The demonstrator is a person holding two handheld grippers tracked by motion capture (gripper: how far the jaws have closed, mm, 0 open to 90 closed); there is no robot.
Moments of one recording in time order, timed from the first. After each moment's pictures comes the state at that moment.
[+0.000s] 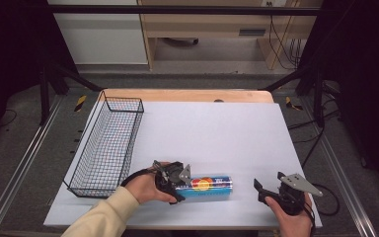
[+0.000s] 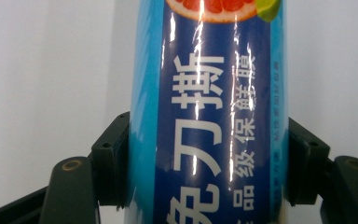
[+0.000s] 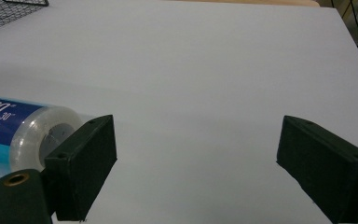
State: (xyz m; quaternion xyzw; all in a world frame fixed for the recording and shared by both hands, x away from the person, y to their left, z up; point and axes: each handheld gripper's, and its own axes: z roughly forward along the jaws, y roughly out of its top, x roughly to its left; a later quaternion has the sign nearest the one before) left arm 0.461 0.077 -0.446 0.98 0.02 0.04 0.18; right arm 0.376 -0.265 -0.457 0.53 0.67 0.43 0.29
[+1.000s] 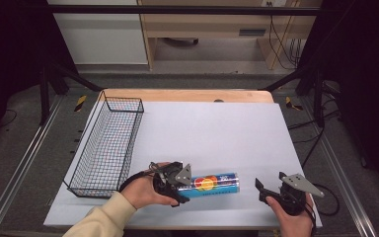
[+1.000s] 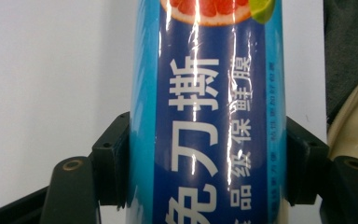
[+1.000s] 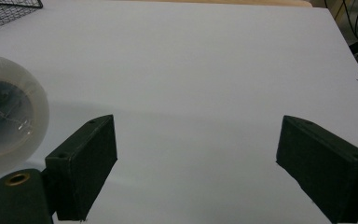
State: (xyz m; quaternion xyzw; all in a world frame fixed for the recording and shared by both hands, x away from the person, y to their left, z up) left arm 0.442 0.078 -0.420 0.97 0.03 0.05 0.25; right arm 0.376 -0.267 -0.457 0.53 0.67 0.43 0.30
